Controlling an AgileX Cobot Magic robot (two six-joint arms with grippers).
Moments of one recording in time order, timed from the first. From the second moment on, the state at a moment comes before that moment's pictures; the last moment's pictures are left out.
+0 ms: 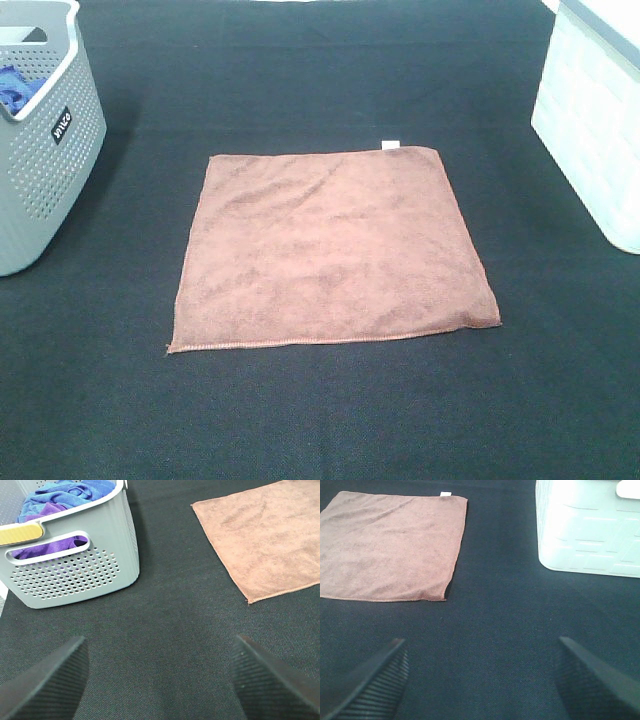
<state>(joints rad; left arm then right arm) 0.04 0.00 -0.50 -0.13 1.06 0.23 0.02 -0.01 -0.51 0.05 1.07 -0.11</state>
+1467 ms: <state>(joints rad) 0.04 0.94 -0.48 -0.76 0.65 0.36 0.02 1.12 -0.67 0.38 0.73 -0.17</state>
